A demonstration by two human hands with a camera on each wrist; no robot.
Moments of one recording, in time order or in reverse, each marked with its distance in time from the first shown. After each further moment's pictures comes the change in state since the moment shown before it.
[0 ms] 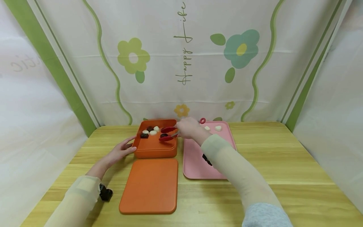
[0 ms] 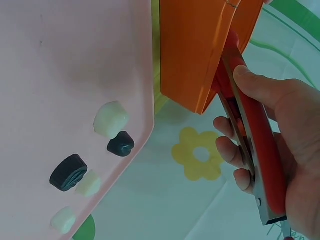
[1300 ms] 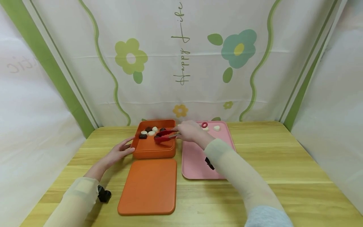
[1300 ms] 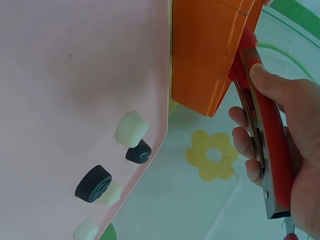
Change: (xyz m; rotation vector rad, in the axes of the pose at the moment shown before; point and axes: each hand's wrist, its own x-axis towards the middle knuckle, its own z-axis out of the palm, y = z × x) left_hand -0.002 0.003 0.001 0.012 0.006 0.006; right_hand -0.014 0.004 0.012 0.146 0.076 -0.043
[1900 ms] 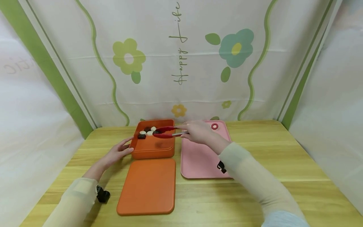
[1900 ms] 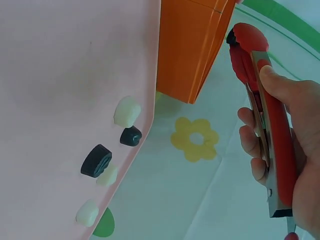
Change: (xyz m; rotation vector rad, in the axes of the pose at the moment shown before) left_hand 0.001 0.000 -0.001 0.012 -0.006 -0.012; right_hand -0.043 0.015 -0.009 0.062 0.225 -0.112
